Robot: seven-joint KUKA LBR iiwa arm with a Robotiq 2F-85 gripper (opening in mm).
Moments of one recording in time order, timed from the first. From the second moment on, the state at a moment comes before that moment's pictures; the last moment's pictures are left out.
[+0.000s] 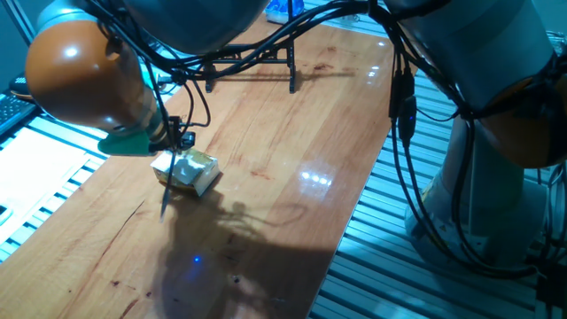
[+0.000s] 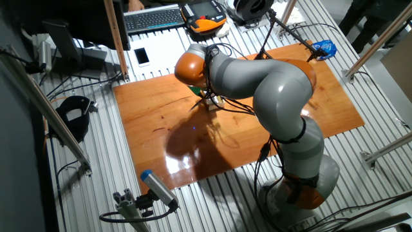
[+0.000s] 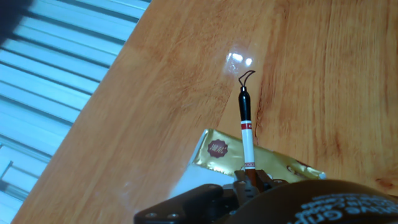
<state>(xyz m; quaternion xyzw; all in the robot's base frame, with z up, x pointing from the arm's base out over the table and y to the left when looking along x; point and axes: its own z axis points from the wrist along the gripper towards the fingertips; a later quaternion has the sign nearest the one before) 0.587 0.140 0.116 0.53 0.81 -0.13 0.20</state>
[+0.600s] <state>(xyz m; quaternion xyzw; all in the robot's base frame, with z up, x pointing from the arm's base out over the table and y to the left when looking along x) 0.579 0.130 0.127 0.51 0.83 -0.13 0.20</state>
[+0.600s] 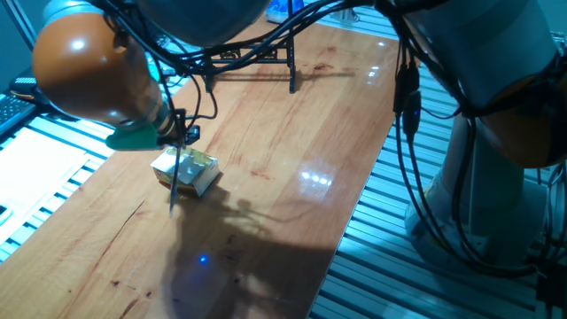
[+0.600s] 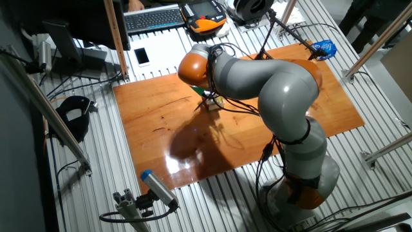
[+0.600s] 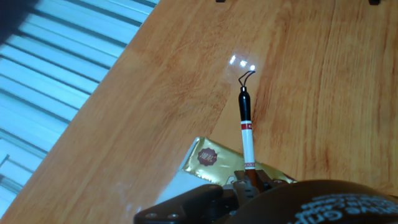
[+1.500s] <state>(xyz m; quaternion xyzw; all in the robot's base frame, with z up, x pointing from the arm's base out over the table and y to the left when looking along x) 0.567 0.131 0.138 0.50 0.84 -0.12 0.16</state>
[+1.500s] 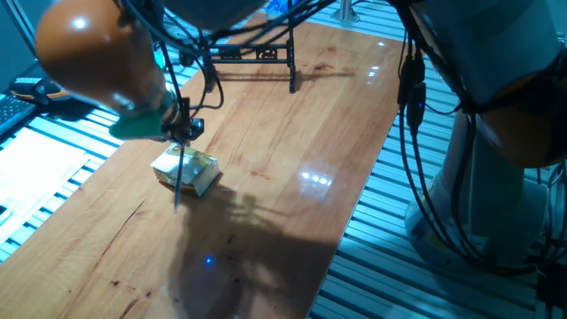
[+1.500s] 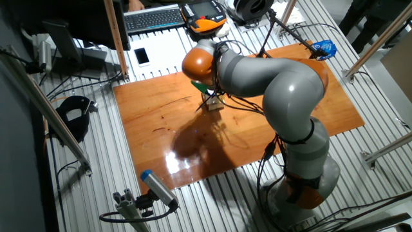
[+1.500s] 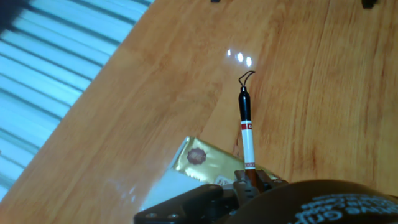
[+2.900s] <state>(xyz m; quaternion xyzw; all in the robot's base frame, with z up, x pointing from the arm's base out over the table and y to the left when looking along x) 0.560 0.128 0.140 0.49 0.86 -0.07 0.11</state>
